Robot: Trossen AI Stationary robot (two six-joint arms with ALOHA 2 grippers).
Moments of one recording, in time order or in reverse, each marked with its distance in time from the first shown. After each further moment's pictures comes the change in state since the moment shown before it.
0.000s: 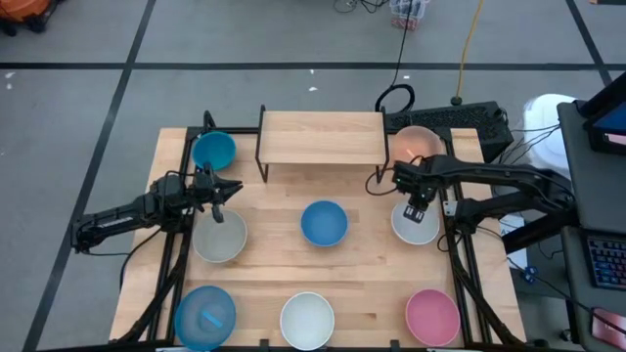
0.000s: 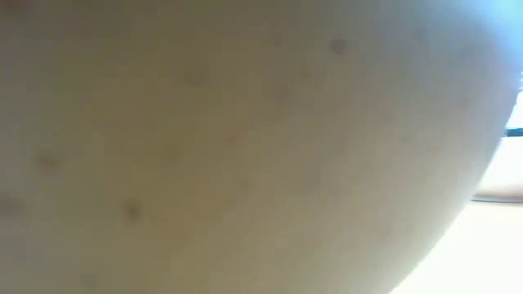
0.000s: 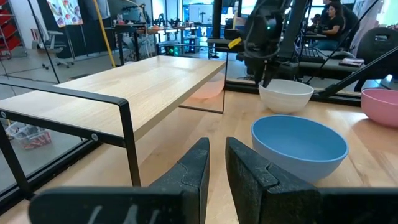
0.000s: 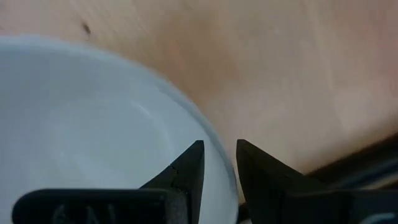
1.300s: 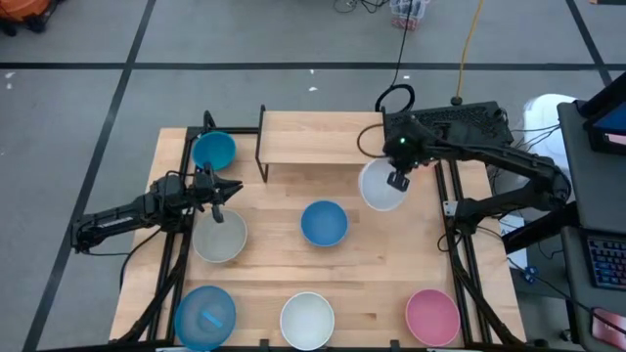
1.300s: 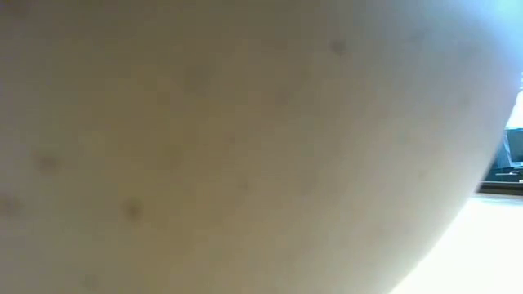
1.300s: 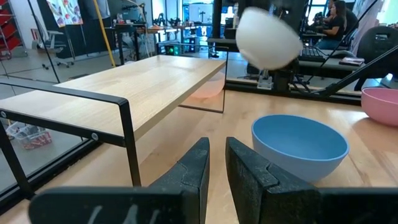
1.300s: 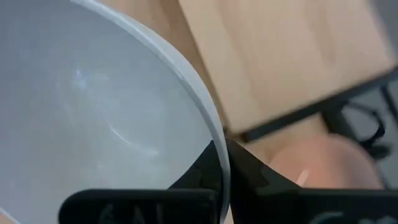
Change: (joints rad) left arm 0.000 0.000 0.000 -0.003 0.000 0.002; right arm 0.017 0.026 0.612 -0.019 0.067 -0.178
